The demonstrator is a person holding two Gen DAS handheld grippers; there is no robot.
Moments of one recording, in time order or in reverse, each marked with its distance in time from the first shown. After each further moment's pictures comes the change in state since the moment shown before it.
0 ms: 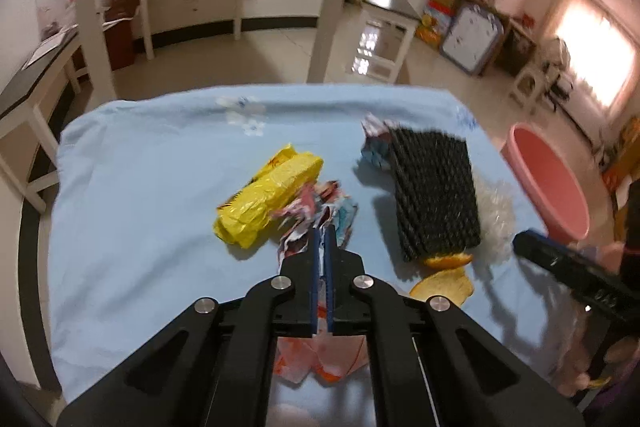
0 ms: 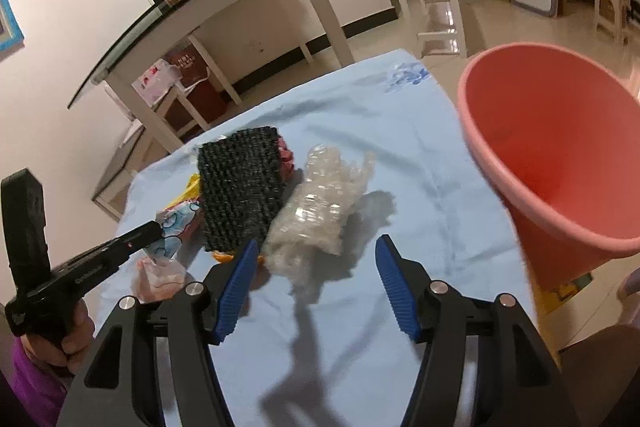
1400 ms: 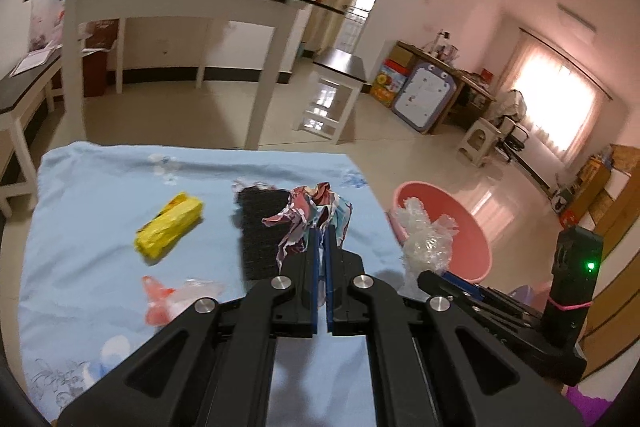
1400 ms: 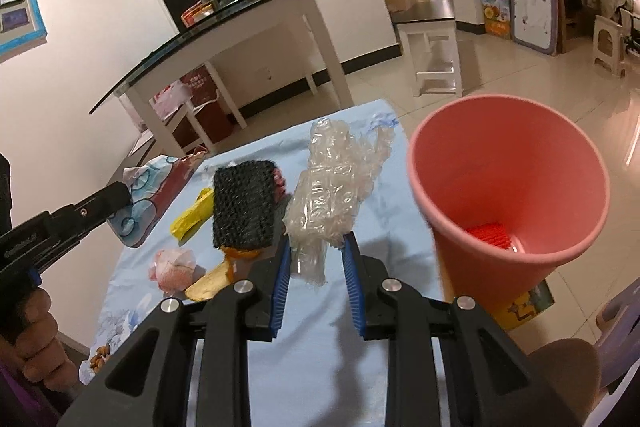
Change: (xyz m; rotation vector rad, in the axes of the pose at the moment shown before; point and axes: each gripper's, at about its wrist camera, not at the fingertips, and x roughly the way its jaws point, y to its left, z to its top) left arm -0.081 -0.093 0.001 -0.029 -0.200 -0.180; right arm -0.083 -0.020 -0.011 -0.079 -0.130 -0.028
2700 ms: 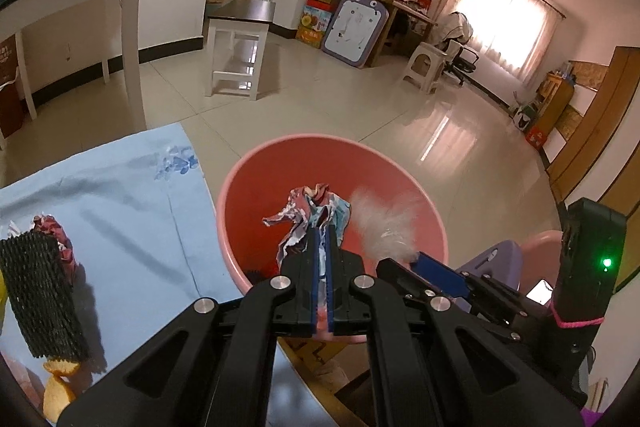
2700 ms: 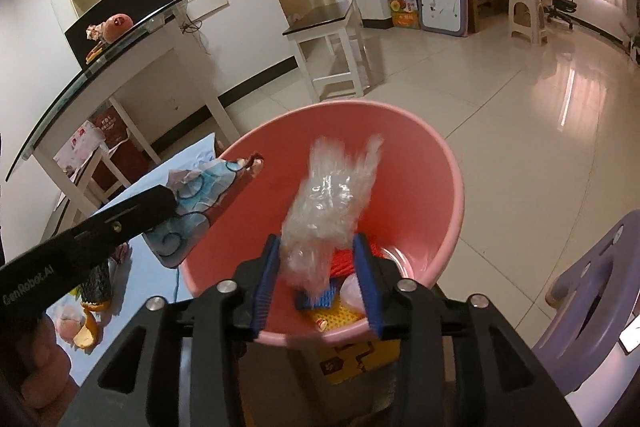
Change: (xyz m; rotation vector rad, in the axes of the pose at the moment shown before) left arm 0.171 -0.159 -0.005 0.214 0.198 -0.152; right arm 0.002 -0.155 0.020 0.173 -0.044 -0.258
